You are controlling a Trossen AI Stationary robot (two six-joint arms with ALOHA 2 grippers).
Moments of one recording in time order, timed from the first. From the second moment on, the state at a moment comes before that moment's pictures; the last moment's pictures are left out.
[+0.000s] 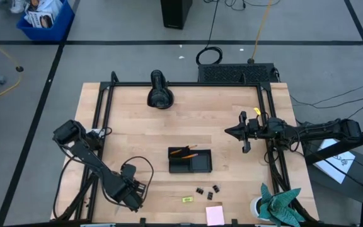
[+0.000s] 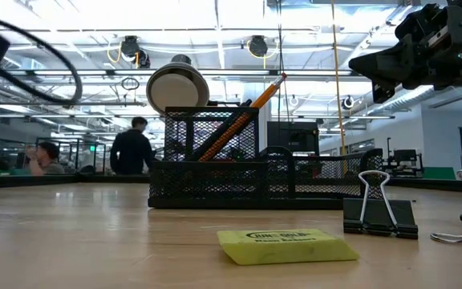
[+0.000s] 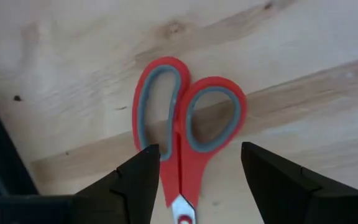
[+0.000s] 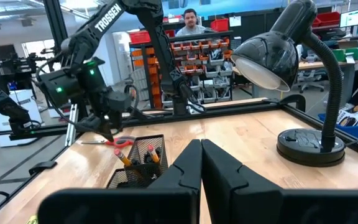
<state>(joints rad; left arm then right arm) -0.79 1.80 1.17 -1.11 0.02 -2.03 -0.06 0.56 0.01 0.63 -0.05 0.12</state>
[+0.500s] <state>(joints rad) -0.79 1.79 0.97 -0.84 0.02 -2.02 -0.06 0.56 0.01 0.63 -0.05 0.12</state>
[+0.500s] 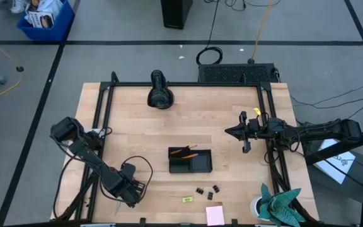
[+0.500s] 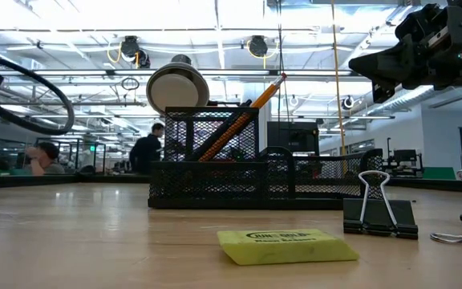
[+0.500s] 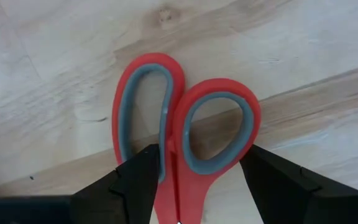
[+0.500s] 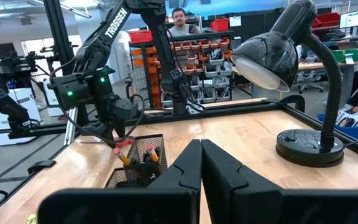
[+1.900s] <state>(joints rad) -0.79 1.62 1.00 -0.91 -0.11 -2.01 -0.06 0.56 0.01 0.63 -0.05 0.11</state>
